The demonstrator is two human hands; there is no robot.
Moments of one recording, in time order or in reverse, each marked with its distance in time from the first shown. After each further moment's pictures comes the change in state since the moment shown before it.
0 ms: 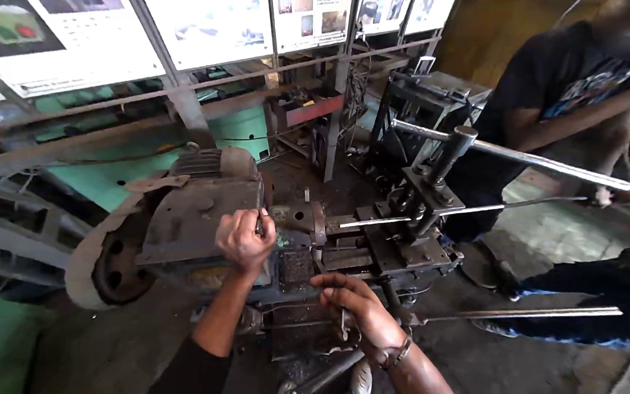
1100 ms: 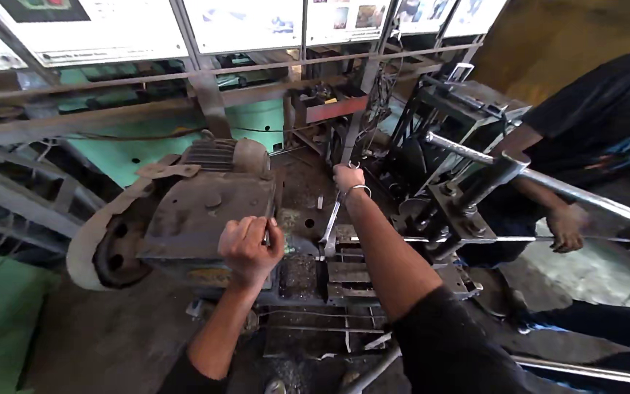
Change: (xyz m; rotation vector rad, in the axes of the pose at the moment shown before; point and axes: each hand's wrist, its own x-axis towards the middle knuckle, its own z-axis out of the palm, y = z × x) left_hand 0.000 -0.003 0.002 -0.023 0.004 0.014; right_hand 0.308 -0.110 -0.079 -0.674 0.783 0.029
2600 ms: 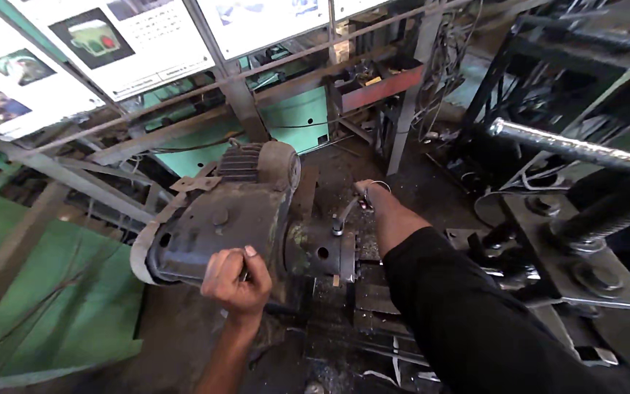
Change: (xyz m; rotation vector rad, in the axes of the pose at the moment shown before) left_hand 0.004 0.013 0.009 0.099 0.059 -0.004; right_hand 0.173 0.077 0.080 -0.231 -0.513 0.345
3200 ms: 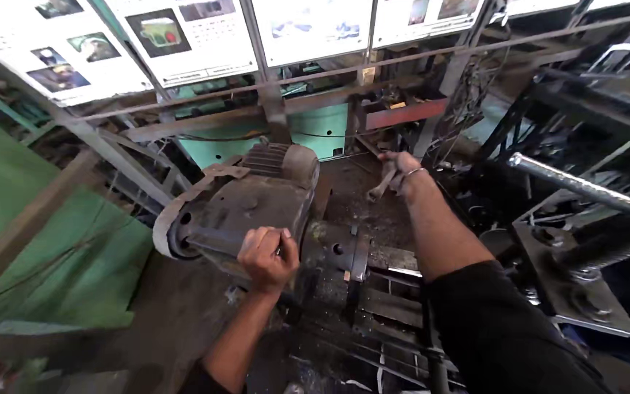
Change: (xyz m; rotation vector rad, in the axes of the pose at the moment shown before) left_hand -0.002 -0.002 -0.001 0.011 0.021 -0.030; right_hand -0.086 -0.061 -0.065 0.750 -0.150 -0.432
